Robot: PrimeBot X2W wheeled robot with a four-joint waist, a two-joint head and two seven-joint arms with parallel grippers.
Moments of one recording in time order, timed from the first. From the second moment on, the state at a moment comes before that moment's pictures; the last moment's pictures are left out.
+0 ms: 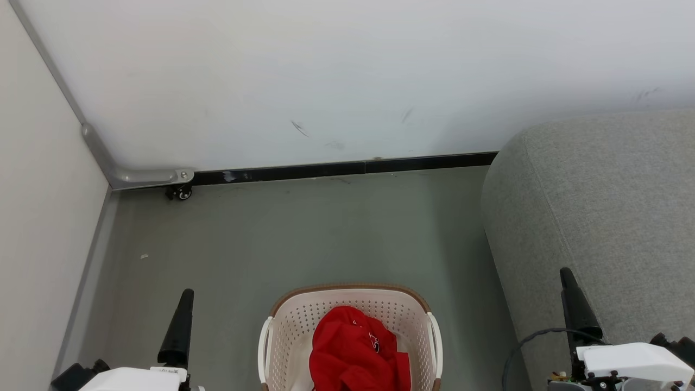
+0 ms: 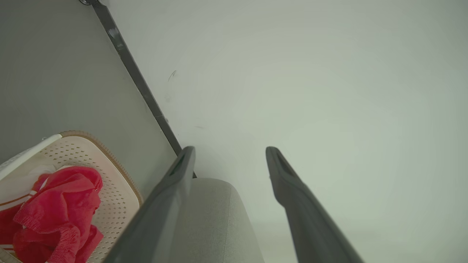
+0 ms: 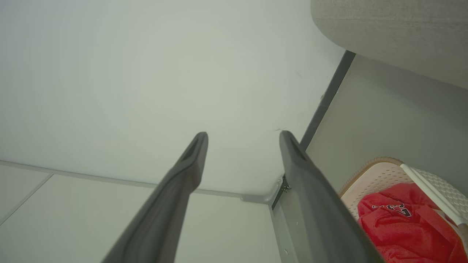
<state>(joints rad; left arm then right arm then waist) -0.02 0.02 0.00 0.29 -1.40 -0.11 -0.01 0.00 -0.04 -0.02 0.30 1.35 0.12 -0.01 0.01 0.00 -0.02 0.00</state>
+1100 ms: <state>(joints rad) -0.02 0.06 -0.16 0.22 -0.74 -0.04 -0.12 -0.01 -0.06 0.05 0.34 0.84 0.12 -0.12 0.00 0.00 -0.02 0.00</state>
